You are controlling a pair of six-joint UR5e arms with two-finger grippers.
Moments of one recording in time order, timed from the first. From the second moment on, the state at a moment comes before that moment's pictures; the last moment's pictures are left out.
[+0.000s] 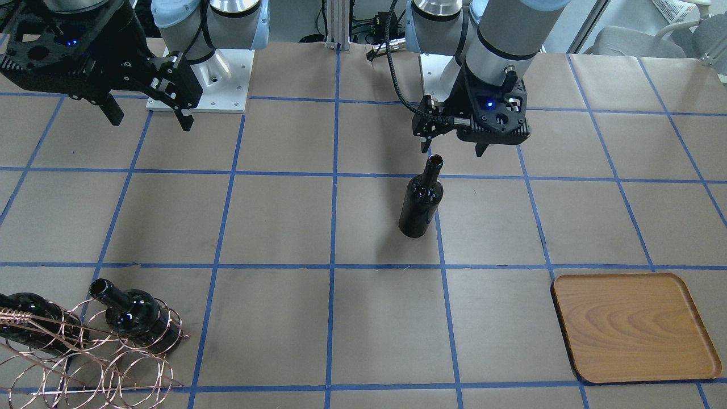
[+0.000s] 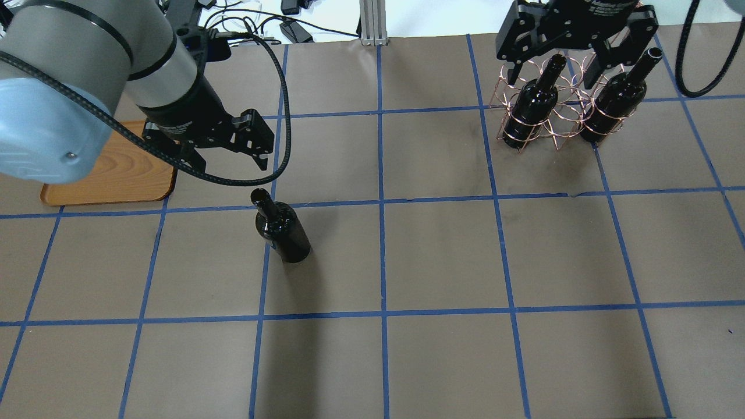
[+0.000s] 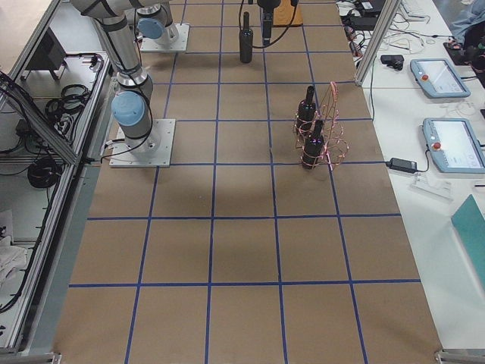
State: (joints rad) left arm -1.66 -1.56 -1.68 -1.49 1.52 -0.08; right arm 1.58 -1.53 1.35 -1.44 -1.55 0.10
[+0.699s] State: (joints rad) left arm -1.68 -1.61 -1.77 -1.41 1.53 -0.08; right arm 1.57 -1.58 1.42 -1.45 -1.55 0.07
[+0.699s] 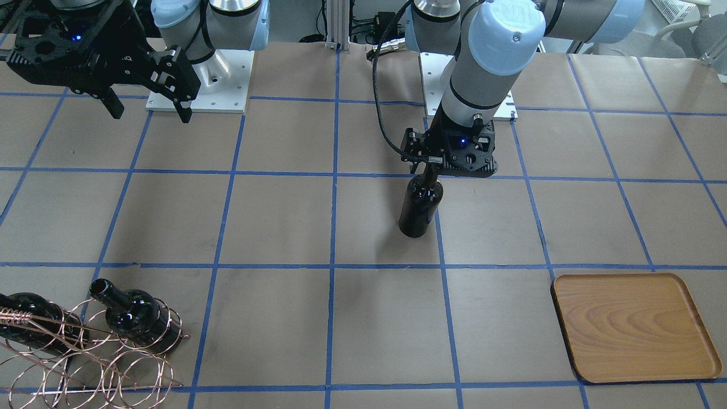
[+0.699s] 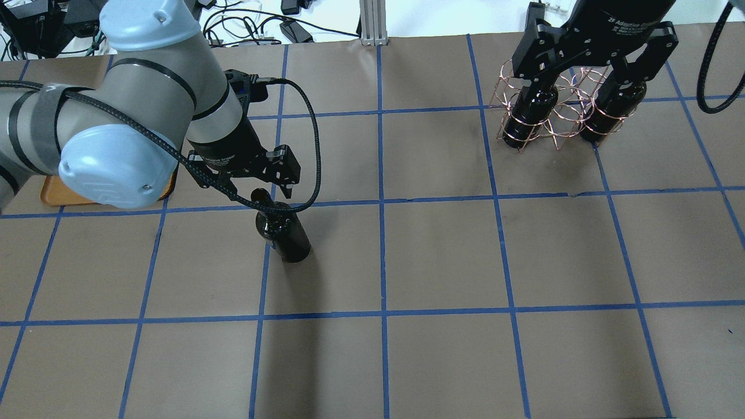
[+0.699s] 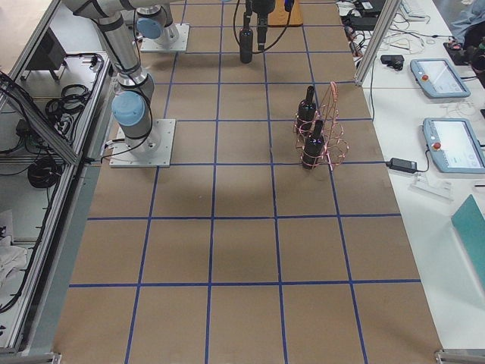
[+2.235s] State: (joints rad) left arm -1.65 -1.63 -1.67 -1.42 1.59 -0.01; right arm 1.57 -1.58 1.43 -1.54 -1.55 0.05
